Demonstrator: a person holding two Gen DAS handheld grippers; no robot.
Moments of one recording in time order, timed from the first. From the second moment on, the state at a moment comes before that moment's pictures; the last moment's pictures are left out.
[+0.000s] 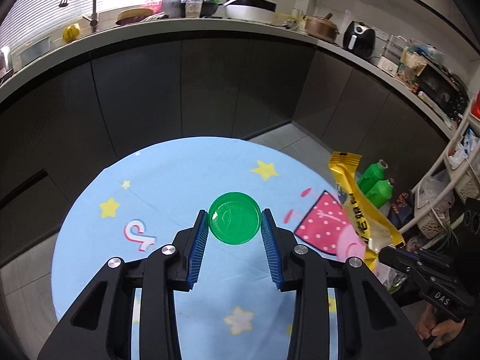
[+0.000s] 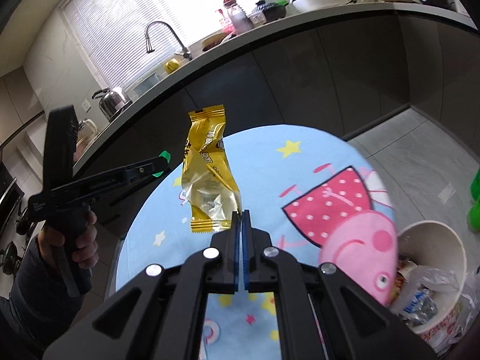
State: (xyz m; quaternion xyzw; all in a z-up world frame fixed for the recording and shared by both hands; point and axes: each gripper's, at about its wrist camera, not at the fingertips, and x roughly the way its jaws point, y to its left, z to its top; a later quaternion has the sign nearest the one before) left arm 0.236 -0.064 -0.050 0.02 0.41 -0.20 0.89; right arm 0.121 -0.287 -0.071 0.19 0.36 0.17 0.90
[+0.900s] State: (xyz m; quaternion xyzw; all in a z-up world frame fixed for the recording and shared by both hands) left arm 0.148 -0.339 -0.103 0.12 0.44 -0.40 0.79; right arm 0.003 -0.485 -0.152 0.29 0.36 -0.03 0.88
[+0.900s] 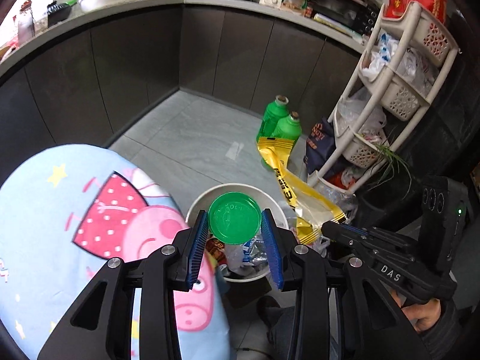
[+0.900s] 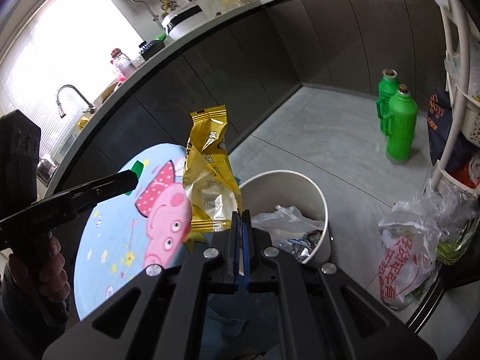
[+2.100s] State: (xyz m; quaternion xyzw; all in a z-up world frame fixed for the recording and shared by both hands) left arm 0.128 -0.229 -0.045 0.06 0.38 -0.23 0.90; right arm 0.021 -0.419 -0.106 0.17 0.38 -0.01 0.91
